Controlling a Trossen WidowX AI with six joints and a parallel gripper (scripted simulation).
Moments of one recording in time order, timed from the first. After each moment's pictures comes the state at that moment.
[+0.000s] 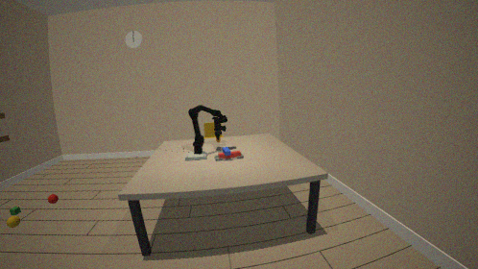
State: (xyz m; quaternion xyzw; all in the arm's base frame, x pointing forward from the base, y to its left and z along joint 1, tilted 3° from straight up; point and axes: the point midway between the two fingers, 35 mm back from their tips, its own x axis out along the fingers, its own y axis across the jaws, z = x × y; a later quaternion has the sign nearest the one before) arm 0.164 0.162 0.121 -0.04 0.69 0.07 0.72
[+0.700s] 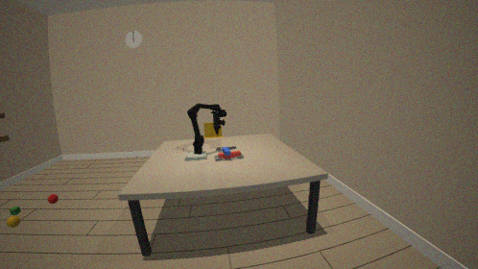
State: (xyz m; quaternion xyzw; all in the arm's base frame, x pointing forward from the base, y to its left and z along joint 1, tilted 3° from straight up) arm 0.159 0.155 0.176 -0.04 0.69 0.08 0.72
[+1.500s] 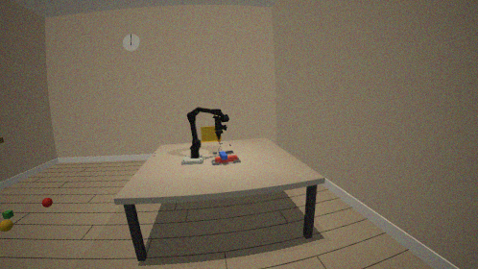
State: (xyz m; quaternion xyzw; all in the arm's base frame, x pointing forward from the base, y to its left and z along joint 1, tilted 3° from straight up) arm 0.205 0.134 0.171 -0.05 0.69 0.08 0.72
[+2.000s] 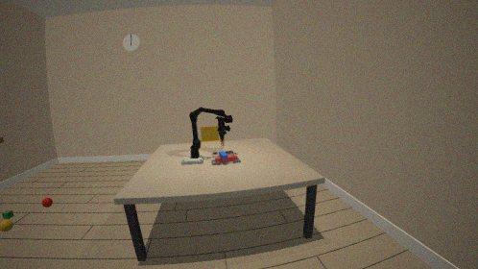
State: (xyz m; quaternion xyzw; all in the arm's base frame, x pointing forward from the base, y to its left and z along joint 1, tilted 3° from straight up) arm 0.237 0.113 0.165 -0.05 0.69 0.08 0.72
